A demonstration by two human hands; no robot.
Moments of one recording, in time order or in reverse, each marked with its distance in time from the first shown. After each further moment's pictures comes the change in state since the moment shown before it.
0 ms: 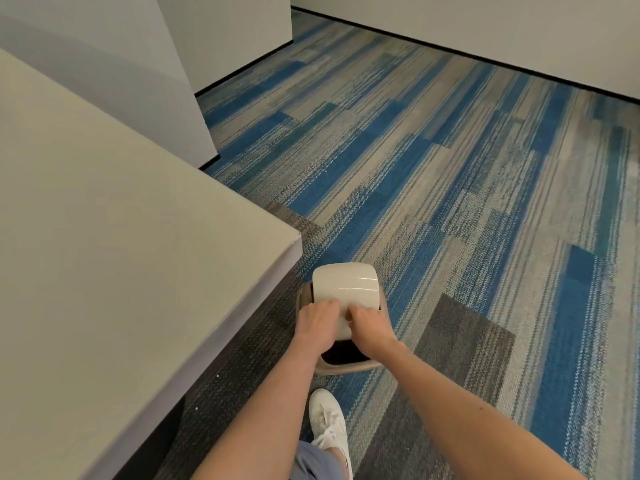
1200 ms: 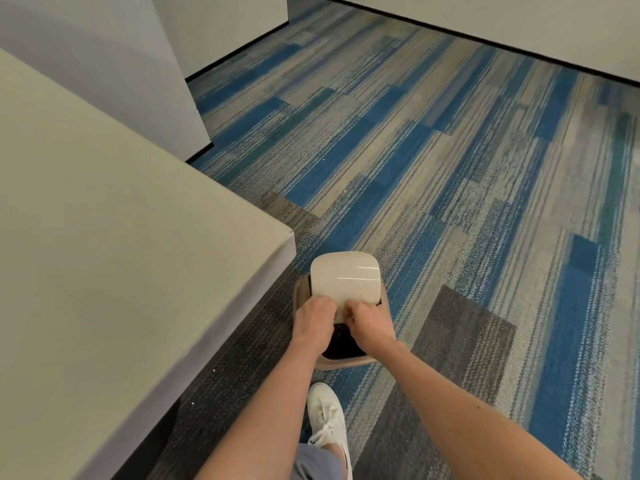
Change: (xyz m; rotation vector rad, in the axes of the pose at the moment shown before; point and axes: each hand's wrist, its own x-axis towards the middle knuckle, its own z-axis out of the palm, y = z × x) left_hand 0.014 -0.008 0.029 -0.106 0.085 -0.049; right_hand 0.014 0.010 0.022 0.074 0.065 0.032
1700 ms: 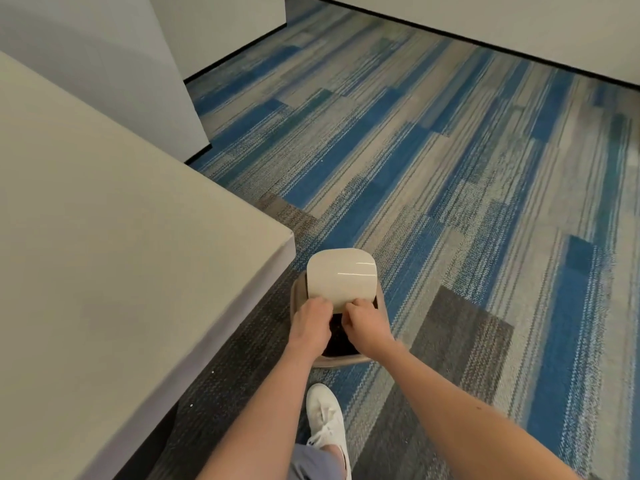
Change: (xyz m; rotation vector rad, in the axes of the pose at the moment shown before) left_hand -0.005 -0.002 -0.003 -0.054 -0.011 -0.012; right_hand -0.001 -0.001 0.000 0.019 -0.044 -0.044
